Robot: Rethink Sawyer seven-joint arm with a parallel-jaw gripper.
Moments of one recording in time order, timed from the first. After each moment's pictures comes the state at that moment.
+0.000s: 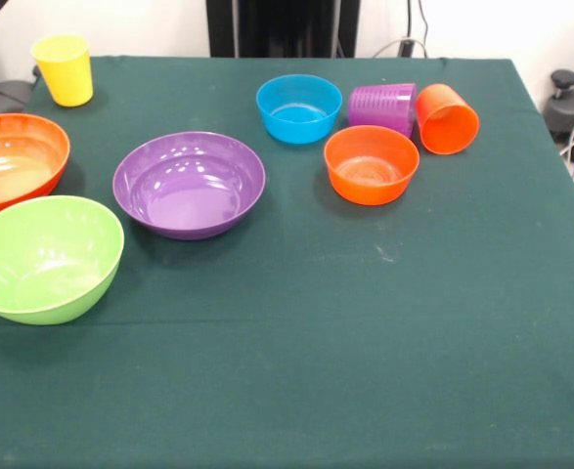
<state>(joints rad) -0.28 0.13 -0.57 0.72 -2.50 -0.97 1.75</state>
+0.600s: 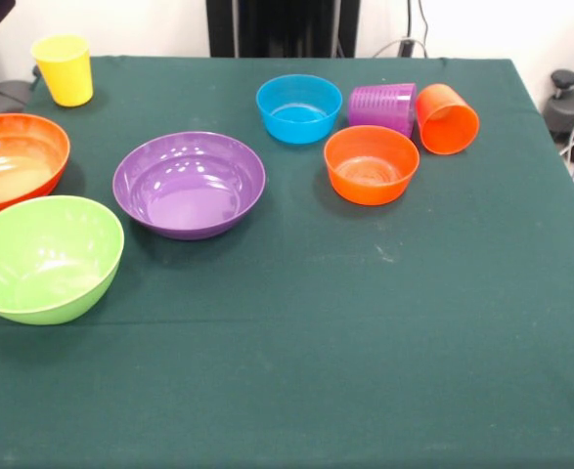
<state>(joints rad) -0.28 0.16 -0.61 0.69 -2.48 -0.97 1.75</state>
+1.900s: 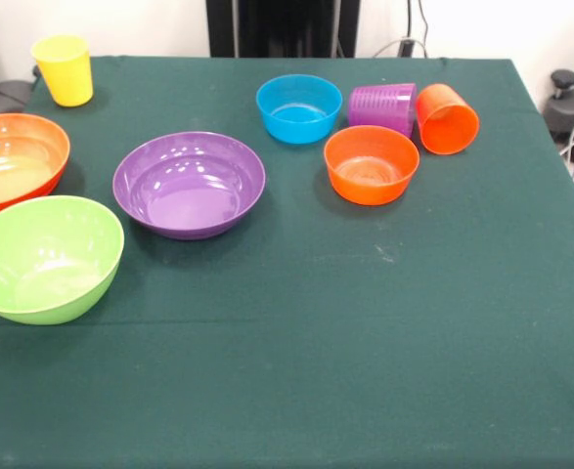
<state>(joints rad) -0.28 0.08 -0.70 0.68 -2.47 -1.00 1.75</state>
